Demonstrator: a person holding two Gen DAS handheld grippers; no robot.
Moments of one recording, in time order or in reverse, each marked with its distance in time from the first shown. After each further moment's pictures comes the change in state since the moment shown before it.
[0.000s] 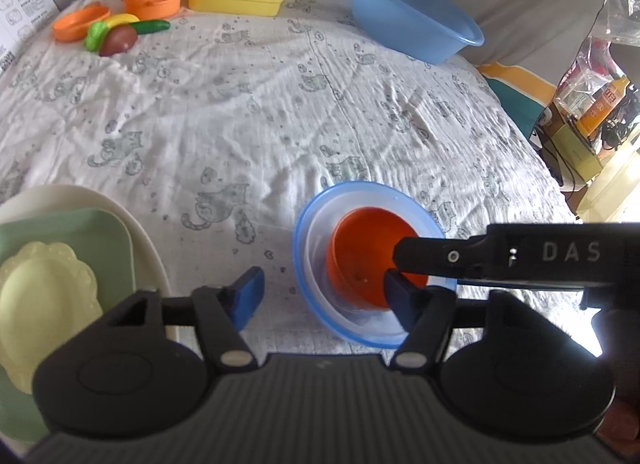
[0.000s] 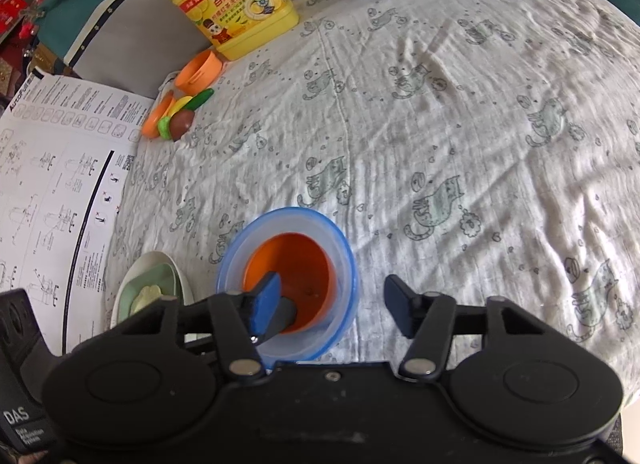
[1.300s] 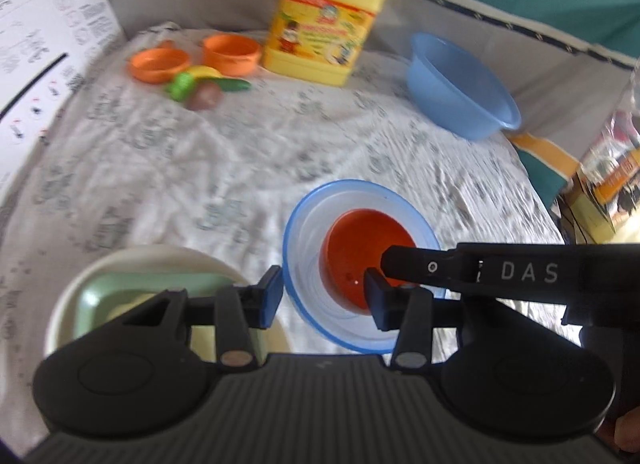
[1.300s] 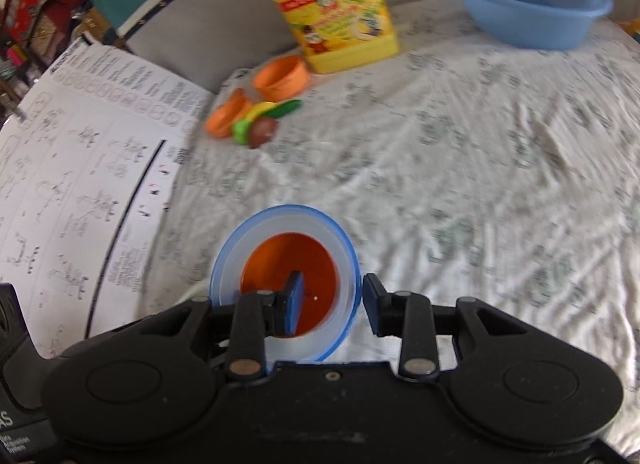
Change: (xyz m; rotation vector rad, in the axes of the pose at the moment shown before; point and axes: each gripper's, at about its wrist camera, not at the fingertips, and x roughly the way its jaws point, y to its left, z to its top) left arm -0.071 0.058 0.031 -0.123 -0.125 0.082; right arm 0.000 0.109 0.027 -0.167 -0.031 0.048
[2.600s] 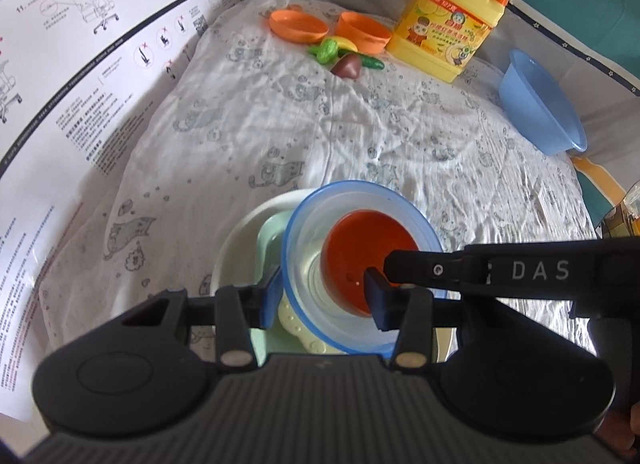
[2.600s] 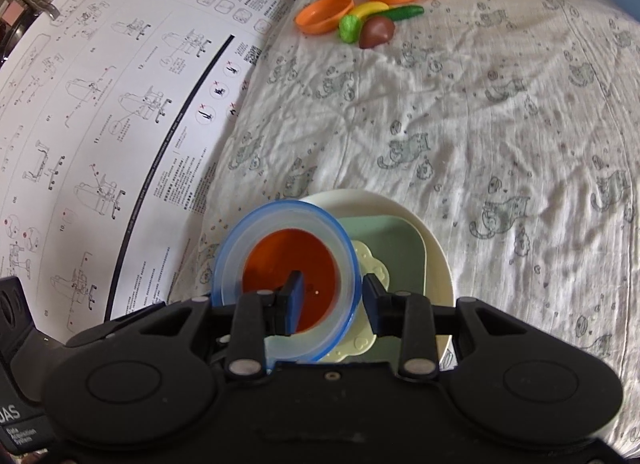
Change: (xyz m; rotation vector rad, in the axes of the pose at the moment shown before) left arm -0.035 0.111 -0.030 -0.159 0.073 0.099; right arm 0.072 0.108 -0.024 -0.118 0.241 0.066
